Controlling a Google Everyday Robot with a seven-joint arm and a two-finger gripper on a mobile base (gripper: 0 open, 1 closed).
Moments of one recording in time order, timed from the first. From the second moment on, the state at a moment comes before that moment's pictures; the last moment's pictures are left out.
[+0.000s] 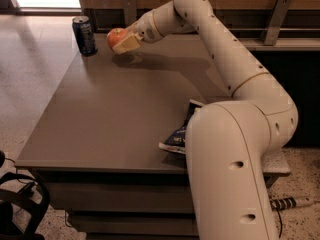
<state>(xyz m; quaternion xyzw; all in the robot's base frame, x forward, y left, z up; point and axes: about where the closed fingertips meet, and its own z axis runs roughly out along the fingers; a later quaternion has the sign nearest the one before) 0.812 0.101 0.876 -0.55 0.66 0.27 0.43</state>
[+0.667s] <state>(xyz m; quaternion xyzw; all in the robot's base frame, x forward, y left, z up) 0.807 0.073 0.883 -0.52 0.69 0.20 0.46</state>
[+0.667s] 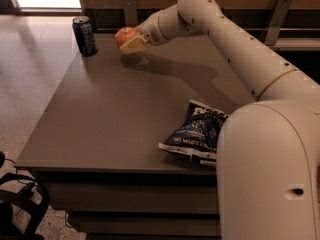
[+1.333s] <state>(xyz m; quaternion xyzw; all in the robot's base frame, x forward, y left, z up) 0.786 0.097 0.853 -0.52 0.70 0.19 0.45</state>
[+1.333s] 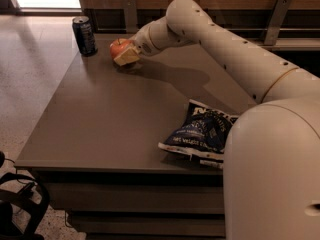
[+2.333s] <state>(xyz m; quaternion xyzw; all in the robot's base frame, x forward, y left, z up) 0.793 0.118 0.863 -0.53 0.69 0.21 0.44</state>
